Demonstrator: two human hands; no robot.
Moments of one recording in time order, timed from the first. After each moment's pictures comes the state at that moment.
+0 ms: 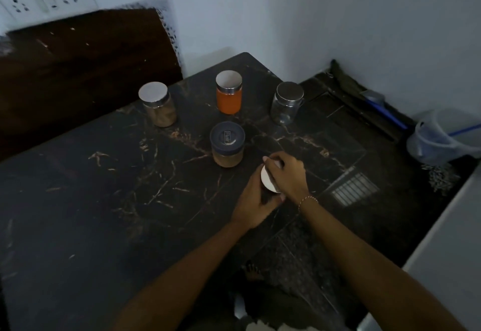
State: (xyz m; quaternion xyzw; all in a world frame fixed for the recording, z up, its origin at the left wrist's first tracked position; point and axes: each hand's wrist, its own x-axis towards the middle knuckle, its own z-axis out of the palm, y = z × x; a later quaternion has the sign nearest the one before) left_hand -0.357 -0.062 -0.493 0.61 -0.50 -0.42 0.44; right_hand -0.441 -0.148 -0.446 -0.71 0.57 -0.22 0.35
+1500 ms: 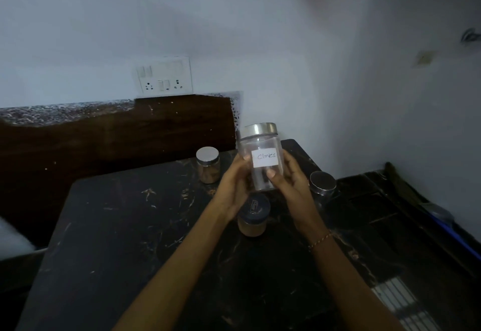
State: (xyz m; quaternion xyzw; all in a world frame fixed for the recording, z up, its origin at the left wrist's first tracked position) left_hand -0.278 -0.094 -0.304 0.39 -0.22 -0.48 0.75; right_hand -0.392 -0.168 -0.304 -0.68 0.20 -0.33 0.63
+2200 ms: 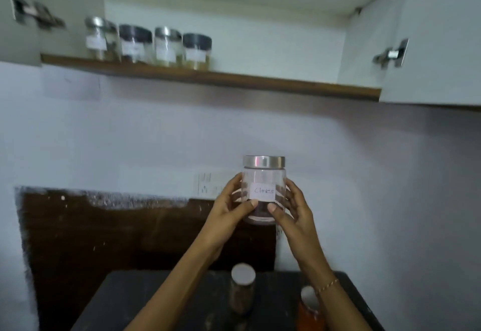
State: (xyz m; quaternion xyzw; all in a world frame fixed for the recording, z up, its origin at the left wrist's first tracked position) left_hand -0.173 -0.068 -0.159 0.55 -0.40 -0.11 0.72; right_hand -0.263 -0.194 -0.168 -0.72 -0.01 -0.40 0.57
